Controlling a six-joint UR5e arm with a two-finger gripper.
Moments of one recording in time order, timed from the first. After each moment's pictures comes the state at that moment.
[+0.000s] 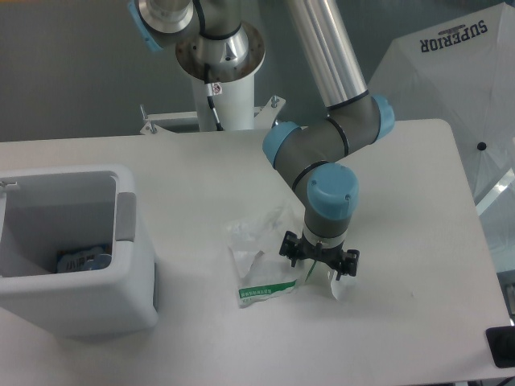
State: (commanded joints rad) arm 2.54 -2.12 -1.69 -0.82 1.56 0.86
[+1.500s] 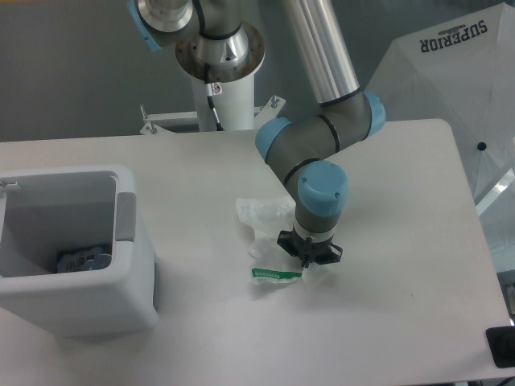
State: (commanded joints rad) arm 2.53 -2.08 -1.74 -0.83 1.55 0.85
